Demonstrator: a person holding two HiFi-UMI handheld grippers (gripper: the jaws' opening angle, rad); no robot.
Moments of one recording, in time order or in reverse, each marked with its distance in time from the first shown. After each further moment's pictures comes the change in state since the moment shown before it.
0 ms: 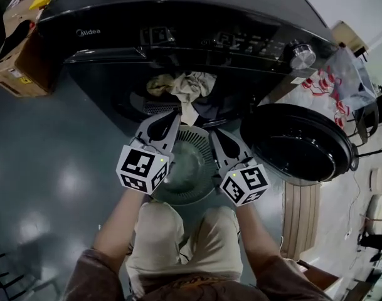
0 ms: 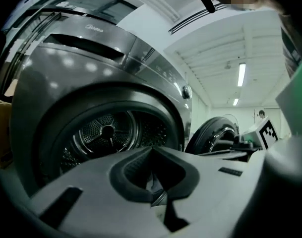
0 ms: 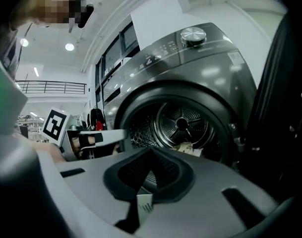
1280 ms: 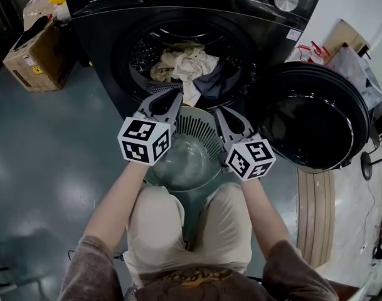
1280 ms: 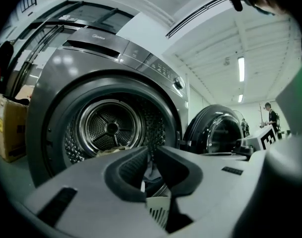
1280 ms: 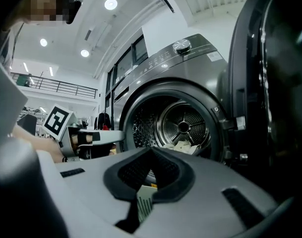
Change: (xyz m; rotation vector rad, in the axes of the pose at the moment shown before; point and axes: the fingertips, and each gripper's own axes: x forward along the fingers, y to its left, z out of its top) left arm -0.014 -0.030 -0.070 0.032 -0.068 0.076; right arm -0.032 -0.026 -0.068 -0.088 -0.138 0.074
